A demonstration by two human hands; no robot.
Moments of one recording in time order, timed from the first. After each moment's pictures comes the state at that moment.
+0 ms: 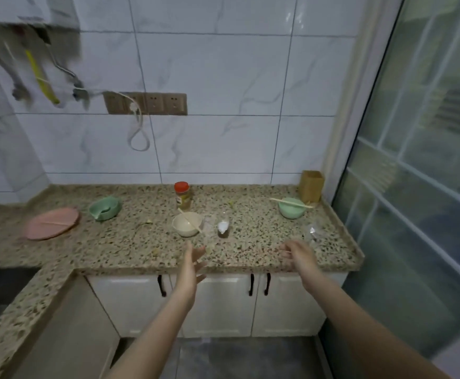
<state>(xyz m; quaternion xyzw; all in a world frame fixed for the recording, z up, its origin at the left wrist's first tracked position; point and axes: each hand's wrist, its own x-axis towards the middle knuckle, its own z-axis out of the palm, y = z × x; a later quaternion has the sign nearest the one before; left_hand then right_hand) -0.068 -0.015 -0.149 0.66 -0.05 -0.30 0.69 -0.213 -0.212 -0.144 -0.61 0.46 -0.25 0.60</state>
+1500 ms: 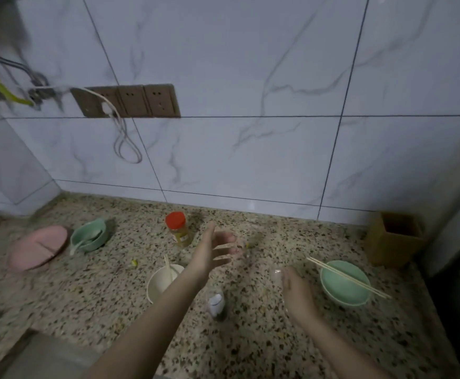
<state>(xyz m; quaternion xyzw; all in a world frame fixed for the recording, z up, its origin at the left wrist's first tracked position) 0.156 -0.346 -0.146 0.67 -0.04 -0.31 0.67 0.019 -0.497 -0.255 -0.83 0.31 -0.11 0.45</state>
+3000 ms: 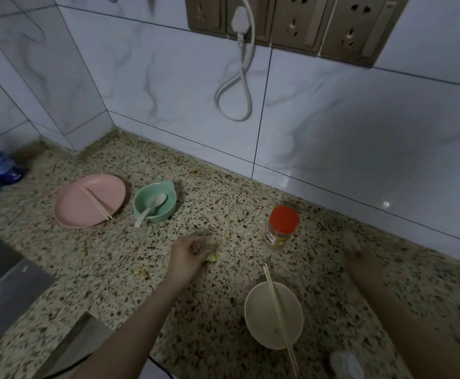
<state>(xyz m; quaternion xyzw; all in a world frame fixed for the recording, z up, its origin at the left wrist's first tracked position) 0.403 -0.093 -0.297 0.90 -0.03 -0.08 0.43 0.285 -0.450 -0.297 -0.81 0.48 -0.01 0.33</state>
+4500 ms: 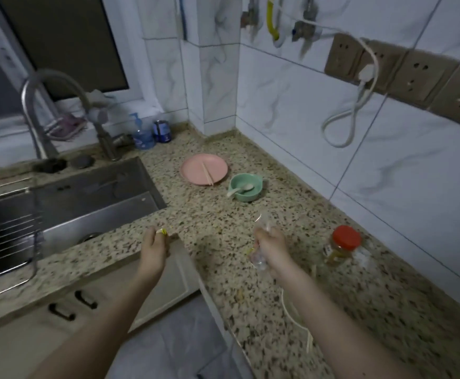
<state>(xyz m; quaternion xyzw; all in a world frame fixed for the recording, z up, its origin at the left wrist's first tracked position) 0.240 0.065 -0.241 0.71 0.28 0.18 0.62 0.290 -0.171 -0.187 -0.72 0.16 0.15 0.66</state>
